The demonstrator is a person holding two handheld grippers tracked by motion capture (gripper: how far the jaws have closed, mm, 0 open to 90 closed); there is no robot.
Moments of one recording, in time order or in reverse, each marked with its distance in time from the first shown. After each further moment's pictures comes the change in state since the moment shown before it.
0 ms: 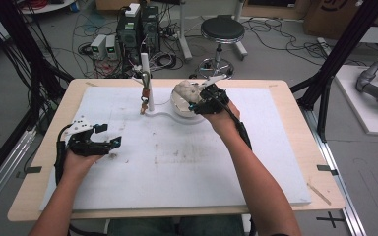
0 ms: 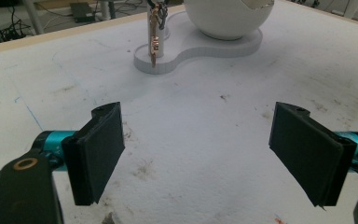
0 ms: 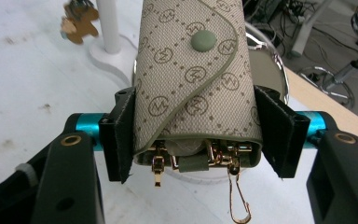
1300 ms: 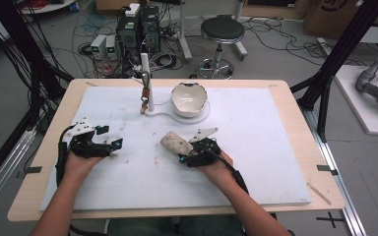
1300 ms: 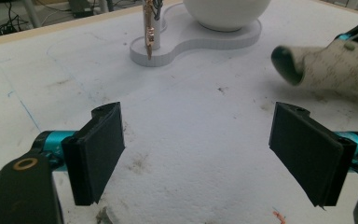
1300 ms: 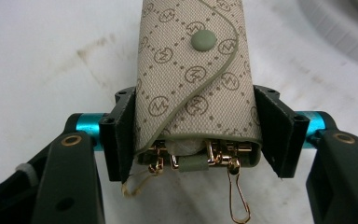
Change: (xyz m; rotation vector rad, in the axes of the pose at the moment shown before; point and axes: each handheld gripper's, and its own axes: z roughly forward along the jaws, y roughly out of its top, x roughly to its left) left arm -0.004 -0.003 0.002 0.022 0.000 0.009; right arm 0.092 -0.105 0.002 0.010 0.258 -0.021
